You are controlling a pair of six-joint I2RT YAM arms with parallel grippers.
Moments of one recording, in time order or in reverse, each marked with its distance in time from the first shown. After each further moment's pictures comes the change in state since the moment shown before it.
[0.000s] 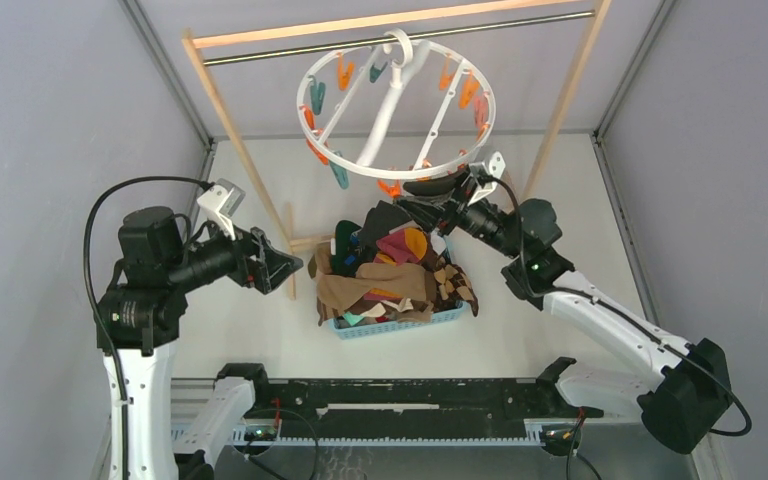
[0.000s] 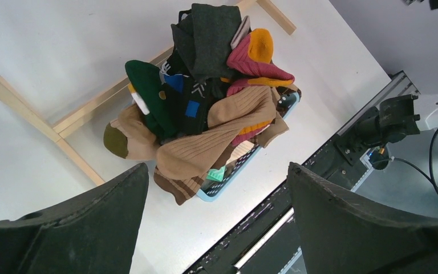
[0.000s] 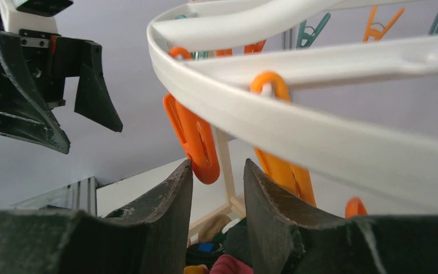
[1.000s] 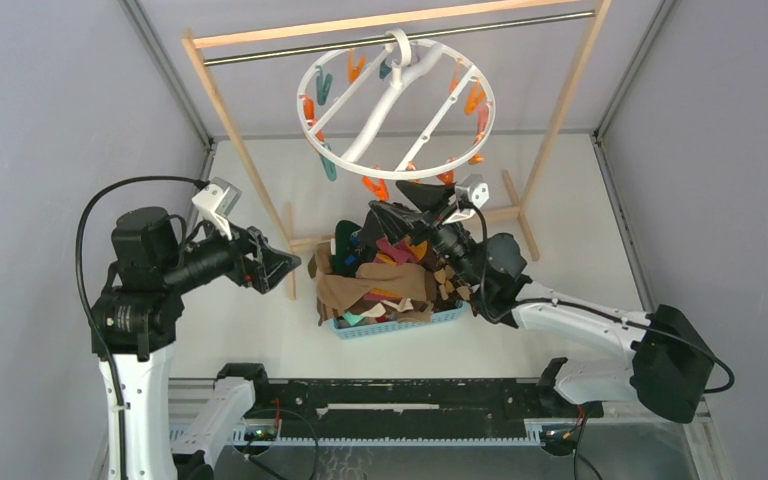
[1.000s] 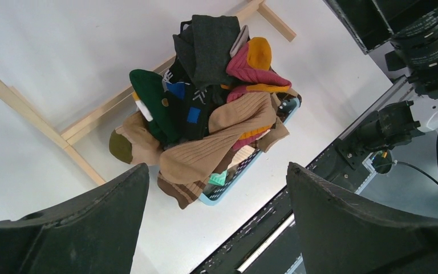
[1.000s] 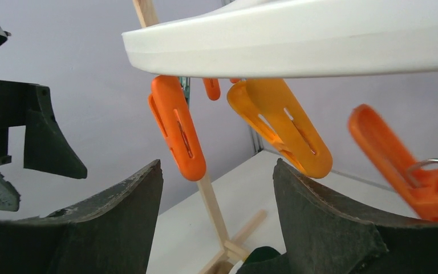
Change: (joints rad) left arm -0.003 -0.003 0.032 -0.001 -0.010 0.000; right arm 0.262 0.108 -0.147 0.382 0.538 -0.049
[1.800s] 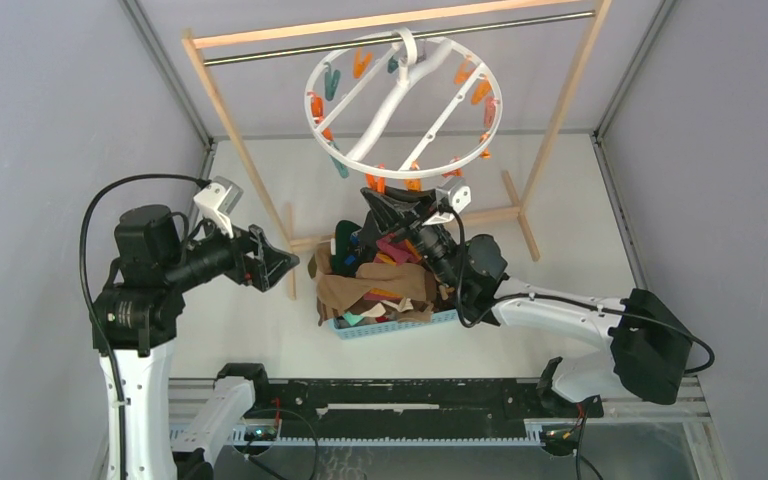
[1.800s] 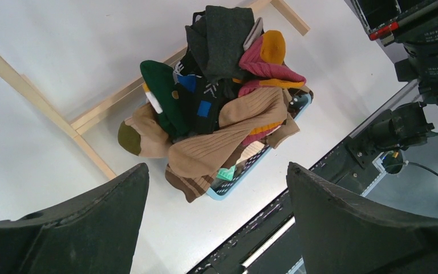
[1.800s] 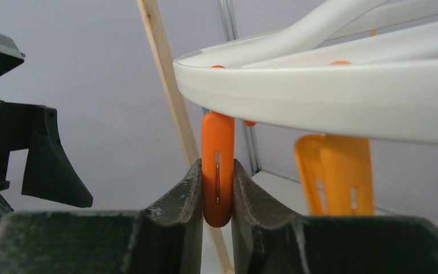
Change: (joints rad) left arm -0.002 0.013 0.003 -0.019 -0.042 0.018; right arm 0.082 0.140 0.095 0.122 0.105 -0.080
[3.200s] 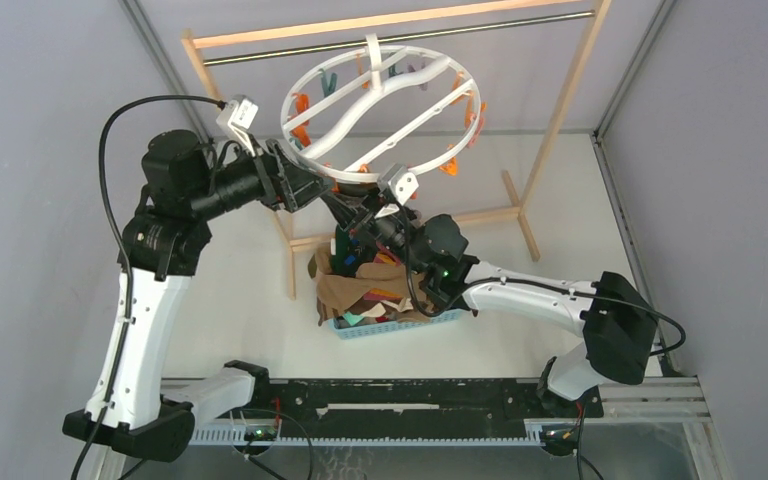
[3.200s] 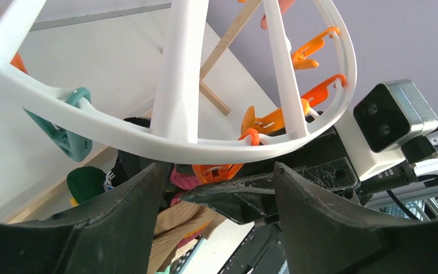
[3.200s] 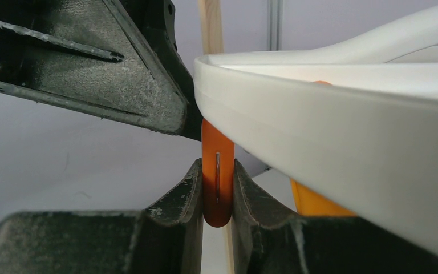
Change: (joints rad) left arm -0.233 0.285 0.190 0.412 -0.026 -0.430; right arm 0.060 0.167 0.260 -0.182 -0.114 -0.109
